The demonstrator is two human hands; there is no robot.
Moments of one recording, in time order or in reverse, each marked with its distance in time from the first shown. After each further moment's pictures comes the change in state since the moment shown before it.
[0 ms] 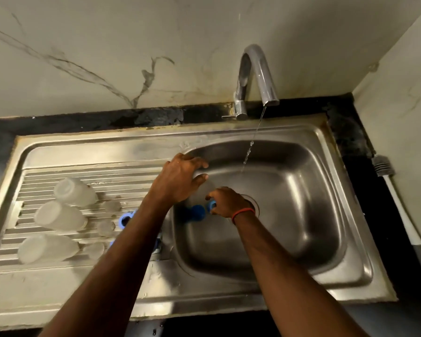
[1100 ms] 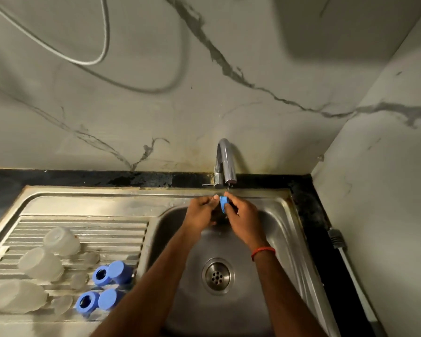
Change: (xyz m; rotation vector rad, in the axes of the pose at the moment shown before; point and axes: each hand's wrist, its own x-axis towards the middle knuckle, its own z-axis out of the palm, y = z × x) left_hand 0.059 0.121 -0.014 -1.248 0.168 -0.468; right_hand -0.065 0.027 -0.152 0.431 0.748 -0.182
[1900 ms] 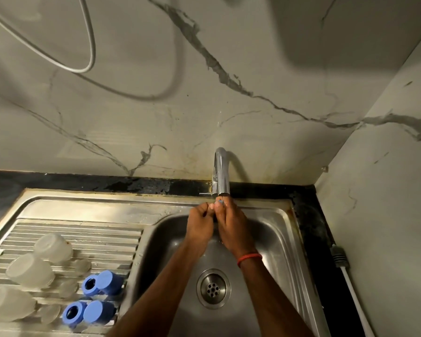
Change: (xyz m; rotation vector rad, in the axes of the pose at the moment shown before) left_hand 0.003 -0.003 0.026 0.016 0.171 0.156; right_hand 0.011 -0.002 0.017 0.050 -0.005 -0.065
